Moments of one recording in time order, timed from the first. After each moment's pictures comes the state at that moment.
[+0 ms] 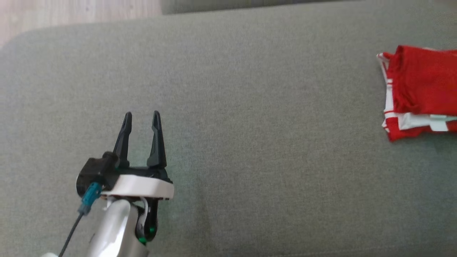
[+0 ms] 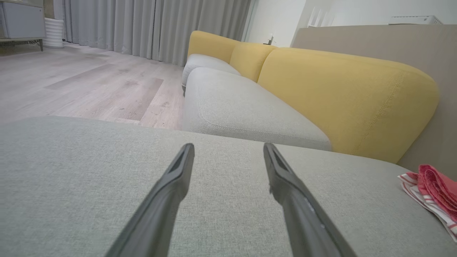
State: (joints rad) left arm -0.27 0.04 -0.22 0.34 -0.36 -0.03 -0.26; right arm -0.65 -0.45 -0.16 0.68 -0.28 0.12 -0.02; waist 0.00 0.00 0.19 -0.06
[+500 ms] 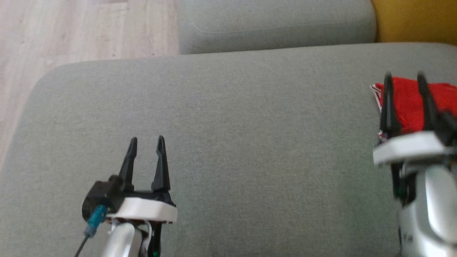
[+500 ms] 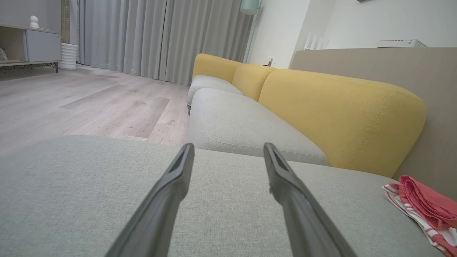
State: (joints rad) left arm -0.16 0.04 -0.24 0.31 -0.36 -0.02 -0.26; right arm -0.32 -0.06 -0.13 0.28 0.04 0.12 -0.15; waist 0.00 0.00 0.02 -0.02
